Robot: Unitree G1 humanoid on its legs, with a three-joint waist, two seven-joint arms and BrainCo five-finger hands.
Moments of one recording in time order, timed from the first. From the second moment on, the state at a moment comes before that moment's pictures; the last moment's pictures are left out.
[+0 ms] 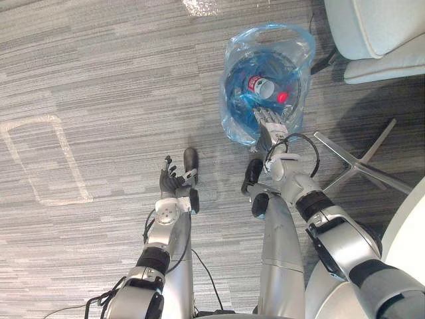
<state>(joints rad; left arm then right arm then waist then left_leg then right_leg) -0.41 0.04 -0.05 0.64 -0.16 -0.20 0.33 -0.89 -0.27 0.40 0.92 -0.75 0.02 -0.38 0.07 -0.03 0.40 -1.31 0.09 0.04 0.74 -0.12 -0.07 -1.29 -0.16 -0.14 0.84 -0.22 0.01</state>
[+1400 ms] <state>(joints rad) -0.19 0.03 -0.04 0.67 -0.18 -0.11 0.30 -0.44 -0.20 0.36 0.28 -0.59 -0.01 -0.37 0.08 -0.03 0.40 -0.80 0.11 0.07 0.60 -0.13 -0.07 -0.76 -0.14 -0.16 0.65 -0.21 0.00</state>
